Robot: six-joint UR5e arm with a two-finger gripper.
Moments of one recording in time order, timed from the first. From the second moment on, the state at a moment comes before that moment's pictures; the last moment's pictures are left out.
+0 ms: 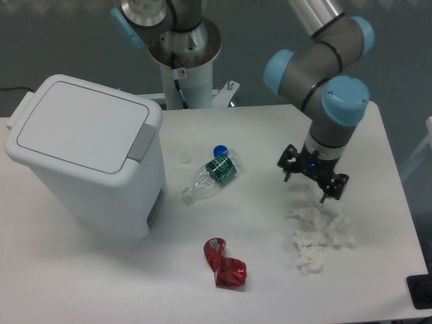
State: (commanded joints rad) arm 2.71 -1.94 -1.68 -1.04 1.42 1.34
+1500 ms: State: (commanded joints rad) arm 2.58 -1.74 -1.62 -1.07 1.11 0.88
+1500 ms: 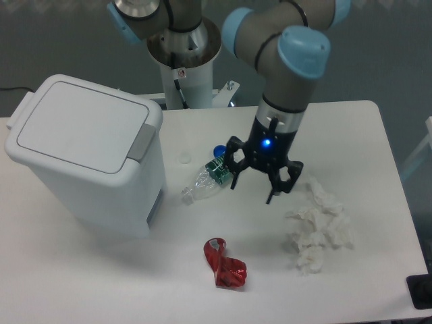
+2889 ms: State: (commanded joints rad) arm 2.47 -1.52 -1.70 -1.18 1.00 0.64
